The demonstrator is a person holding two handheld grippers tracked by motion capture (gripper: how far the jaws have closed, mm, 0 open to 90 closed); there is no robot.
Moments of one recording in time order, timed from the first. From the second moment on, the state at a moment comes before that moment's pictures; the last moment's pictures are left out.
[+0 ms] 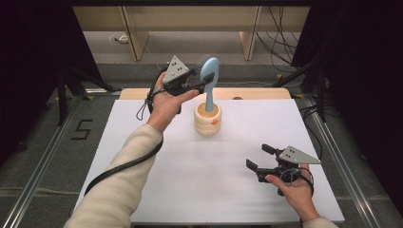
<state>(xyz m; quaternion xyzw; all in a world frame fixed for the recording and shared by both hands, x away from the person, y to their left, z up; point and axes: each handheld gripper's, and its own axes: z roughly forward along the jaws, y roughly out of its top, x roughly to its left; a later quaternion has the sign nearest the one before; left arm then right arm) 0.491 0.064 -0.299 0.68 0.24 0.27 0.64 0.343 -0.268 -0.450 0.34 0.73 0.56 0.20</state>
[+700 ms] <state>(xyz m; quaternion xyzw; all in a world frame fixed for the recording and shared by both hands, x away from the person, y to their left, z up) 0.501 0.065 -0.304 0.68 0.25 0.27 0.64 0.343 -0.268 -0.450 0.34 0.73 0.56 0.20</state>
